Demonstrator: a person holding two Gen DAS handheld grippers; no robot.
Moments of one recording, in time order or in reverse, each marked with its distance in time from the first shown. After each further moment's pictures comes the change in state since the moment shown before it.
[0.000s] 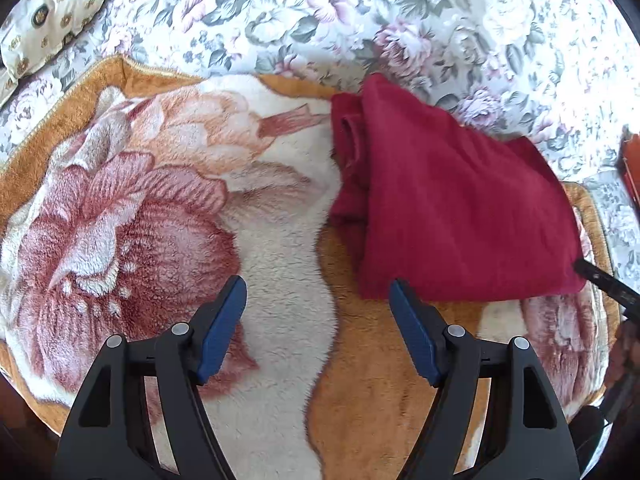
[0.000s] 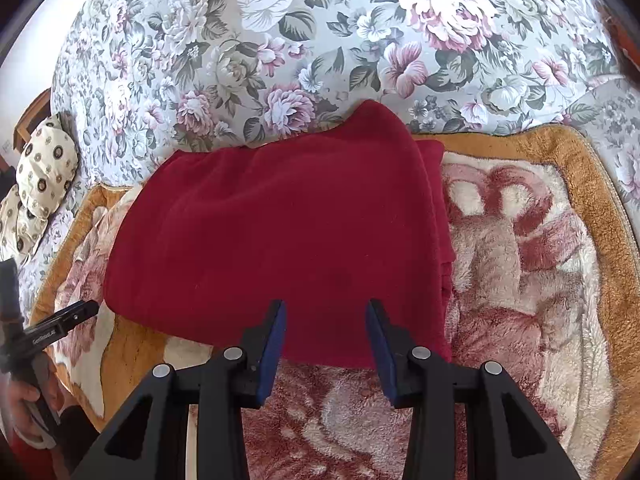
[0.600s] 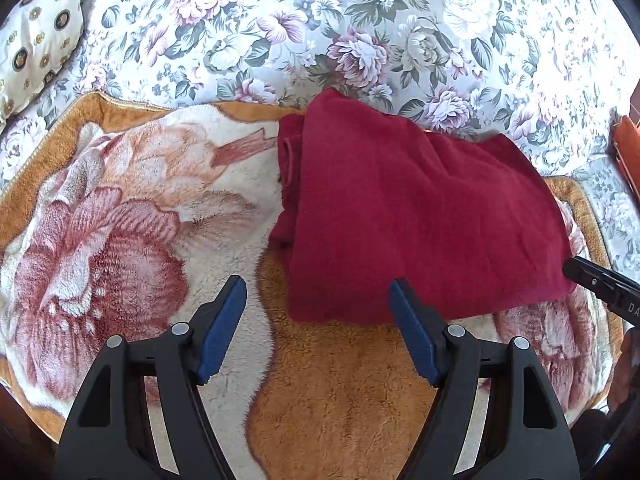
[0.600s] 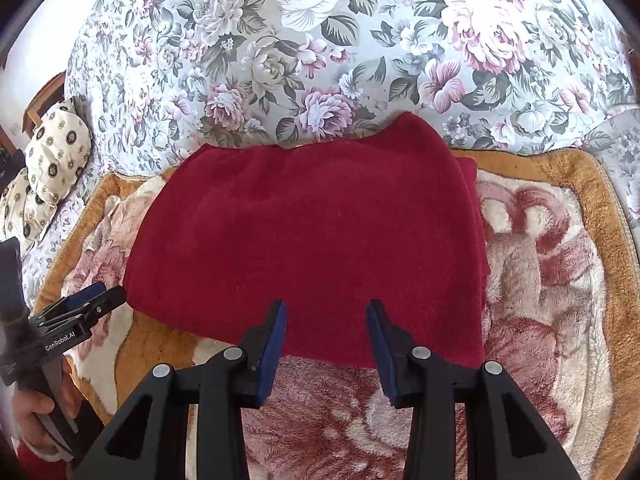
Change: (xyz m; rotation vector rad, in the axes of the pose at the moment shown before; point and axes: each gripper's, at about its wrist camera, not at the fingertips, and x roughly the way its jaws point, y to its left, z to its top) left arm 0.000 -0.047 0.007 0.061 -0.047 0.006; right arm -0.020 0.044 0.002 -0.065 -0.014 0.033
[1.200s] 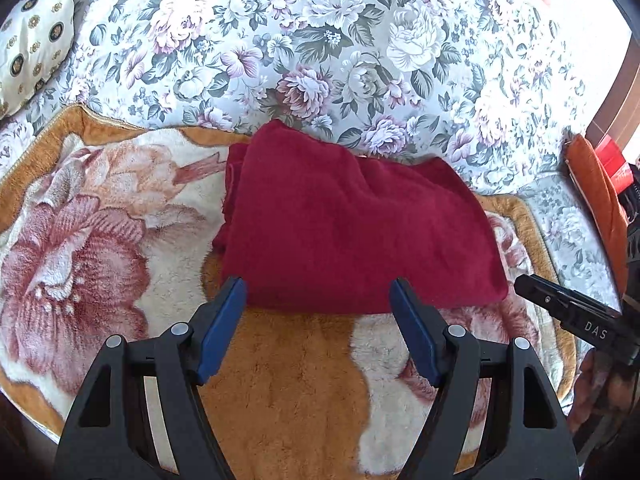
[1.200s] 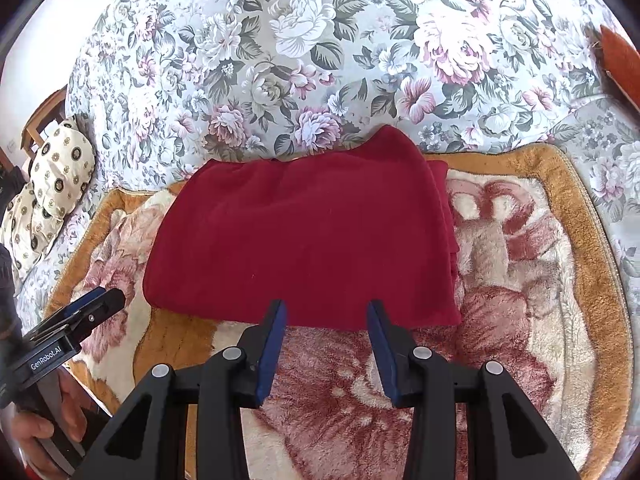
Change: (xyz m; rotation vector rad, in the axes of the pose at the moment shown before) left arm -0.050 -0.029 -0.005 -0.035 -0.080 -0.147; right arm -0.050 0.010 -0.012 0.031 -0.049 -0.030
